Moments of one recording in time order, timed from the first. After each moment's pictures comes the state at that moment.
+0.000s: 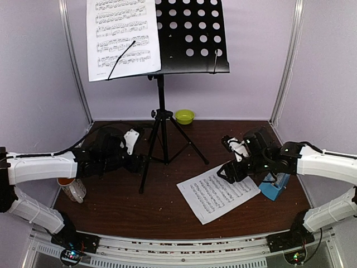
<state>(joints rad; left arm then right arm) -0.76 1.31 0.77 -0.02 -0.17 -0.03 0.79 1.20 0.85 -0.42 -0.02 0.22</state>
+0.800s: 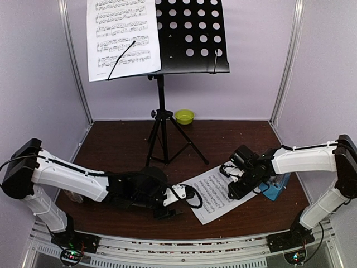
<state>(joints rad) -1.21 1.58 0.82 0.00 -0.02 0.28 0.73 1.49 0.81 -0.57 -0.08 0.17</state>
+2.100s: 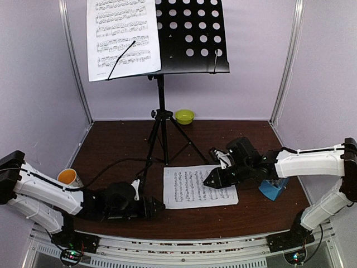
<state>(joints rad) -1.21 1.32 0.41 0.29 -0.15 -1.12 0.82 1.43 0.81 -0.18 -0.25 0.57</state>
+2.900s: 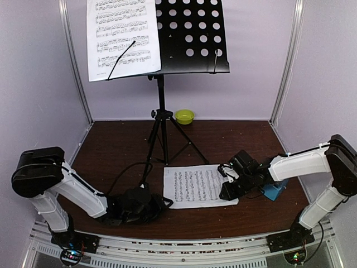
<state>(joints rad) -1.22 1.70 0.46 0.66 -0.25 -1.56 0.75 1.53 0.70 -0.26 -0.17 0.42</state>
